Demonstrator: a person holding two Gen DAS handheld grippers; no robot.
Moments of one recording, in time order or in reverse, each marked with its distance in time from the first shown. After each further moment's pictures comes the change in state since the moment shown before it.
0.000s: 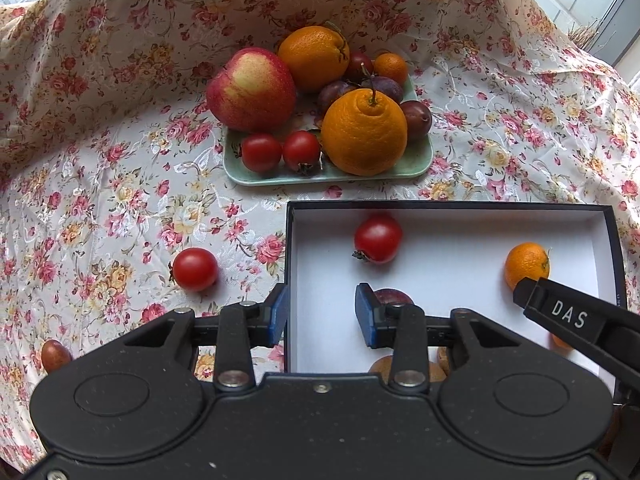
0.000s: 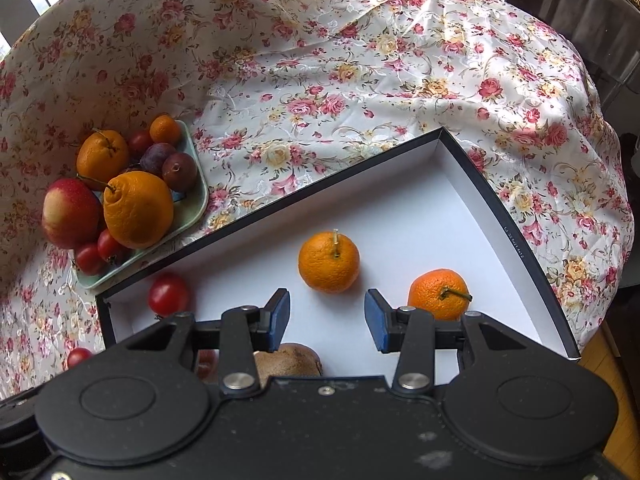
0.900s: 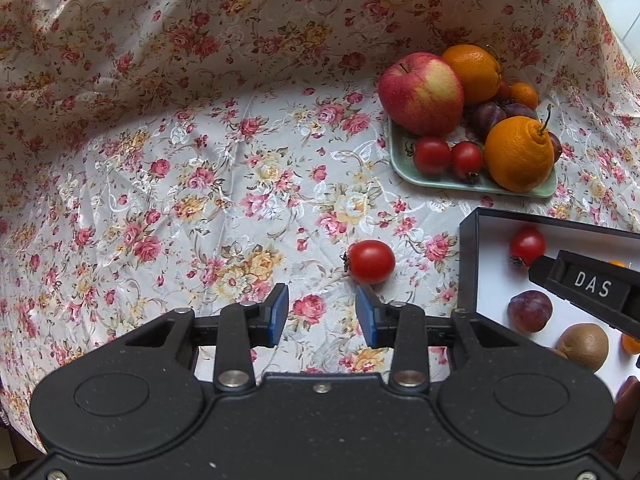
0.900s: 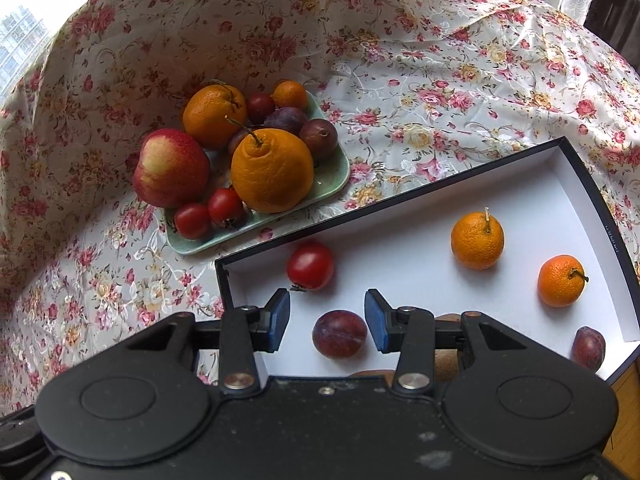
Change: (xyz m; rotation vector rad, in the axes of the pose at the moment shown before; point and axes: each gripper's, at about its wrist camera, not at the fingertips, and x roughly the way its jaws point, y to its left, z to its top) left arm -0.009 0.113 -0.011 -0.117 0.008 0.099; right arm -0.008 0.101 -0.028 -0.110 0.007 0.099
